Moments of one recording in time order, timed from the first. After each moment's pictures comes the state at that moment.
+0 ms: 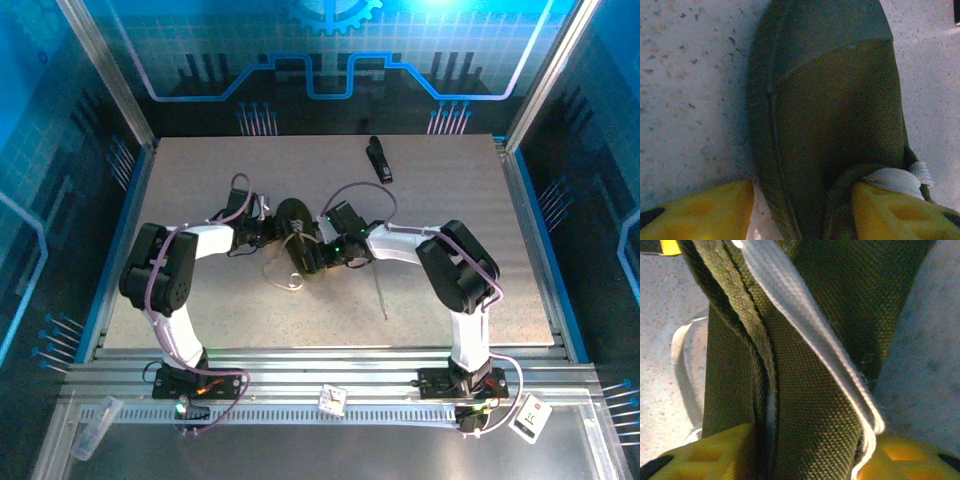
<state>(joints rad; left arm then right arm) -0.19 1.81 0.93 0.00 0.42 -0.61 0.68 1.96 1.16 -0.20 -0.40 0.38</state>
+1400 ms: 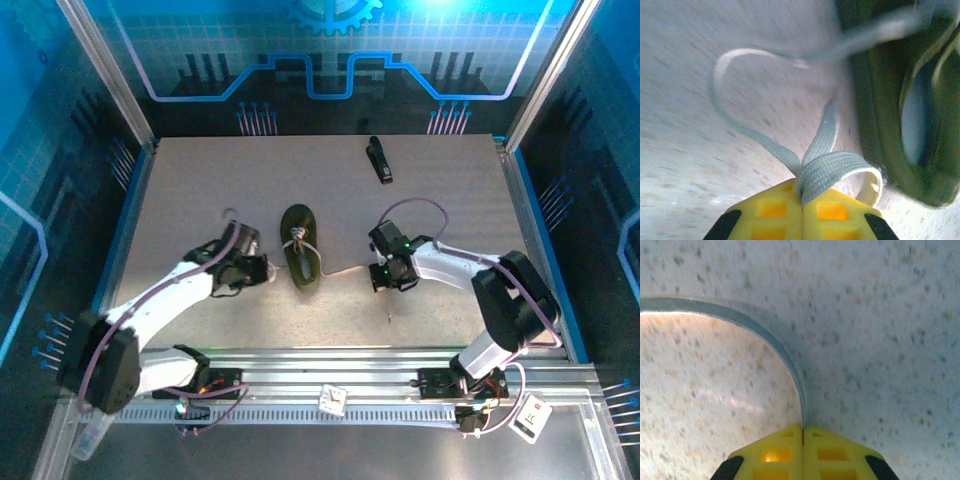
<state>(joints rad) -0.34 1.19 0.73 -0.59 0.07 -0.60 0.55 1.57 0.82 -0.55 0.00 0.32</state>
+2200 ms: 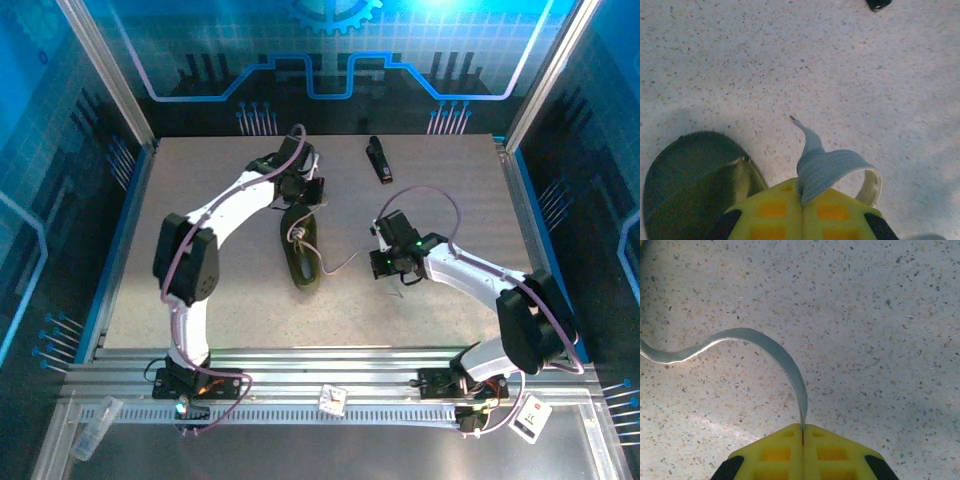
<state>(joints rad) -0.42 2.03 1.72 -0.67 0.18 -0.34 0.54 1.45 0.85 -0.50 0.03 0.26</state>
